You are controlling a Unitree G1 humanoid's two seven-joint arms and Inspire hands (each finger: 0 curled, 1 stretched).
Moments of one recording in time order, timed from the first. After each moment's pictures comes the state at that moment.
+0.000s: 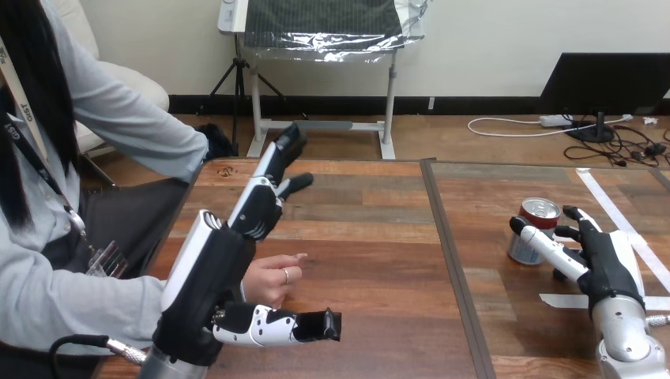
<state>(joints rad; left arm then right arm) 0.03 0.20 -0.10 0.37 -0.15 -1.07 -0.37 -0.56 -0.39 -0.11 1.33 -0.20 -0.39 -0.17</state>
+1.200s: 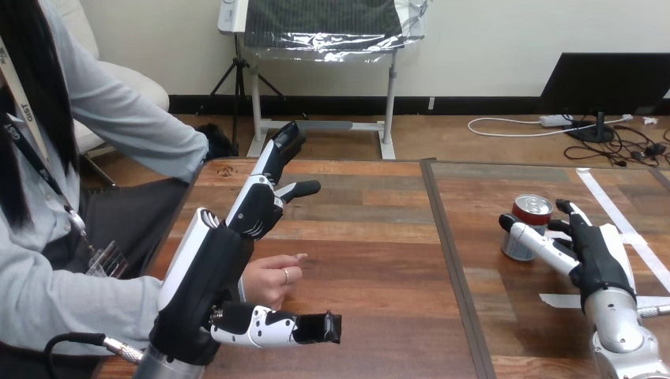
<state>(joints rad) 0.03 0.21 -0.09 0.36 -0.15 -1.08 -0.38 -0.58 -0.38 -0.10 1.34 -0.20 -0.37 -0.15</state>
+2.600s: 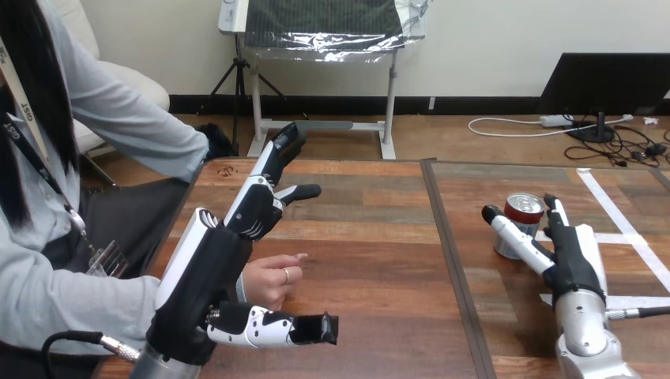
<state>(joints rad) 0.02 0.22 -0.09 0.36 -0.19 -1.07 -0.42 -0.58 -0.29 -0.08 1.34 -0.20 -0.41 -0.25</state>
